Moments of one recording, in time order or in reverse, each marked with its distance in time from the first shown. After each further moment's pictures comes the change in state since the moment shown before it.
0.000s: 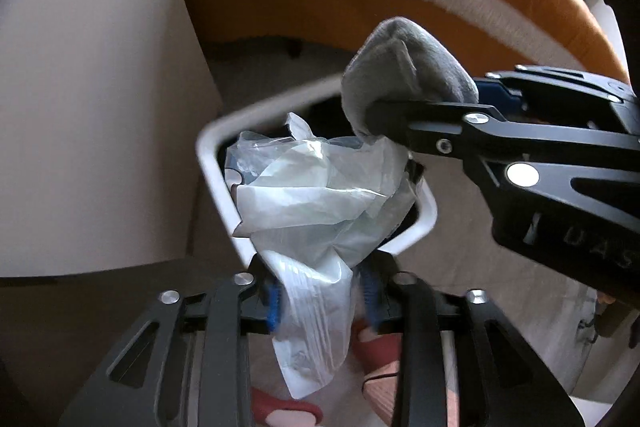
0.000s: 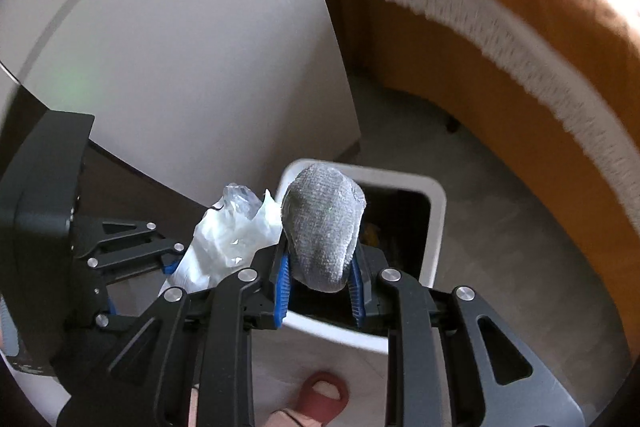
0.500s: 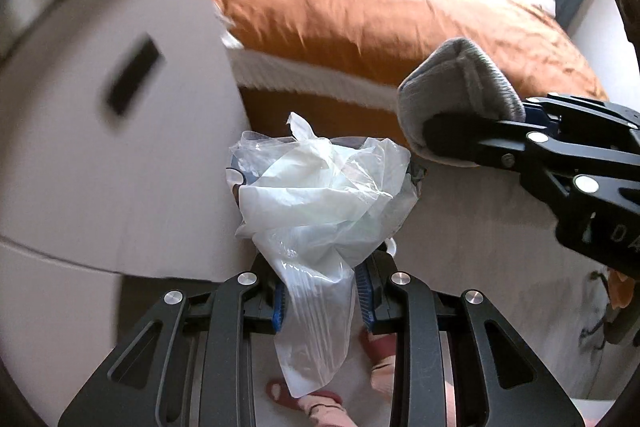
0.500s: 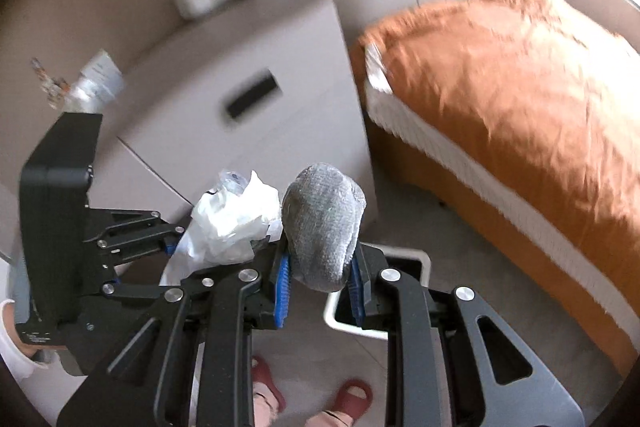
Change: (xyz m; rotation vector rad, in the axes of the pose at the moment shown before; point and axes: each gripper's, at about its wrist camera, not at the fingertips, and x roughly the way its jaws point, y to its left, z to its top) left arm -0.274 -0.022 0.020 0.051 -0.195 0.113; right arm -0.253 0.093 0.059 0.014 -0.195 -0.020
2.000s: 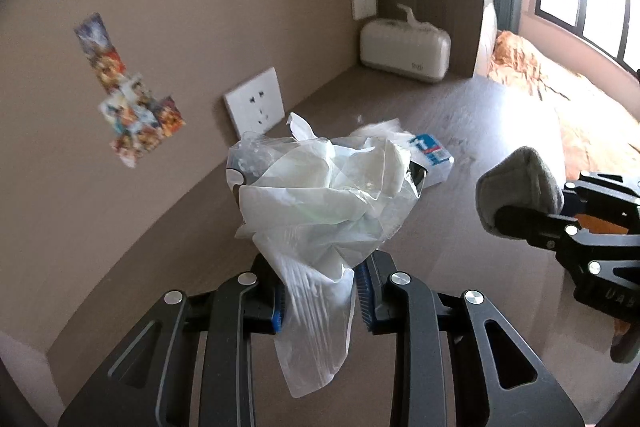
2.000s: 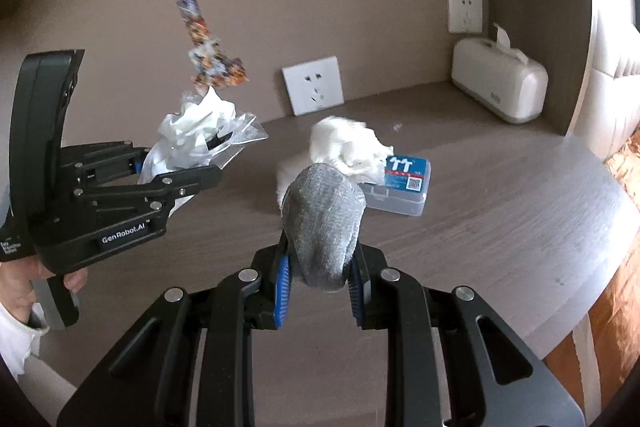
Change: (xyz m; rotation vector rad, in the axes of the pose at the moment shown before) left arm -0.308 0.364 -0.123 -0.381 -0.293 0.425; right arm -0.010 0.411 0.134 -0.421 -0.111 0.272
